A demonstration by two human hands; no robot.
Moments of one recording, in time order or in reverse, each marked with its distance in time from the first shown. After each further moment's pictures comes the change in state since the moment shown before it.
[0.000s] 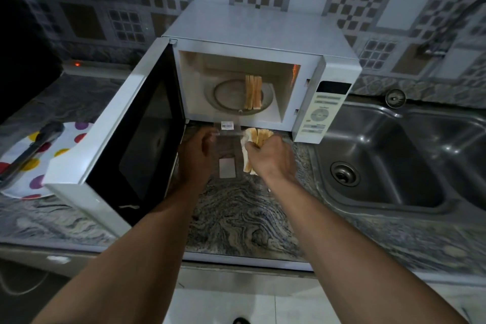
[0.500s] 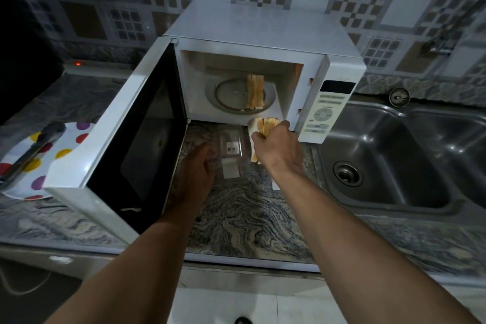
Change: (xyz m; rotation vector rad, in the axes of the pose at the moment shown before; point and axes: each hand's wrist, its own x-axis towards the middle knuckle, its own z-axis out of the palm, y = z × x) left_hand -0.024 -0.021 -0.004 0.164 -0.087 0.052; right_hand 0.012 -0.009 -0.012 -0.042 0.058 -0.051
